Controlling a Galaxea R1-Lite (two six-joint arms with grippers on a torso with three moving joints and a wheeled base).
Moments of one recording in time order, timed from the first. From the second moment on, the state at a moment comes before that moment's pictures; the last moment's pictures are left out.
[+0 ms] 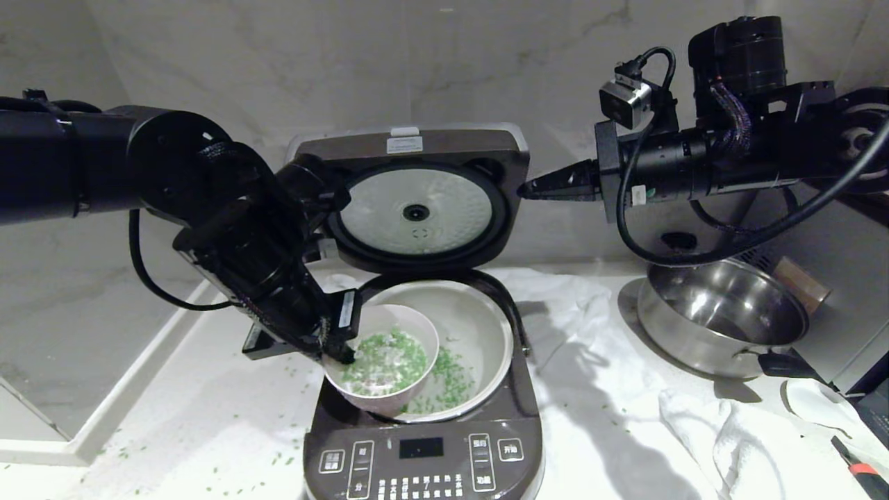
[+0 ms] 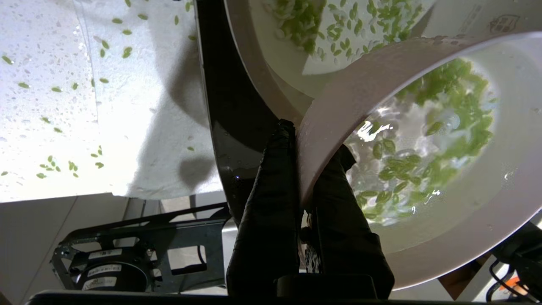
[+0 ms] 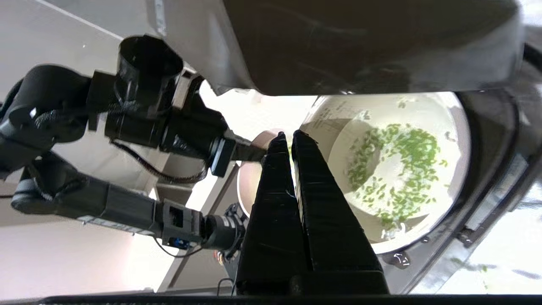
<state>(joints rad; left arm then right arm) -0.50 1.86 -1.66 1.01 -0.15 -0.53 0.35 1.83 -1.62 0.18 0.80 0.51</state>
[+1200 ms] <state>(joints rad) -0.51 1.87 -1.69 1.00 -0.15 -0.53 0.32 1.94 -1.80 0.12 0.78 0.62</state>
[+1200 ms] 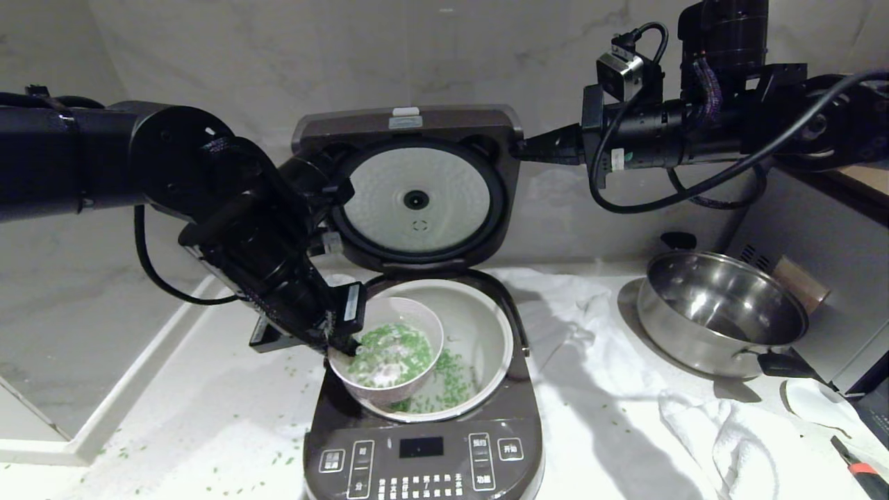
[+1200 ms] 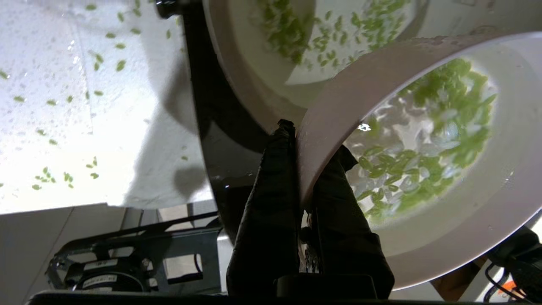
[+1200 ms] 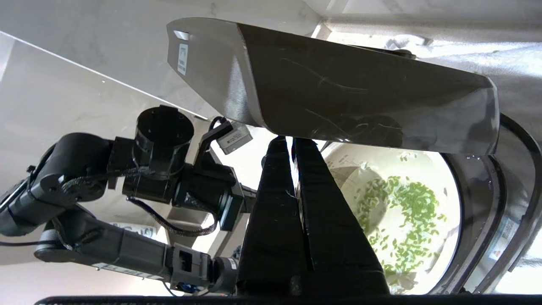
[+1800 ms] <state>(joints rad) -0.52 2.00 -1.81 0.97 -0.15 -0.58 0.32 1.94 -1.79 0.12 0.78 0.63</state>
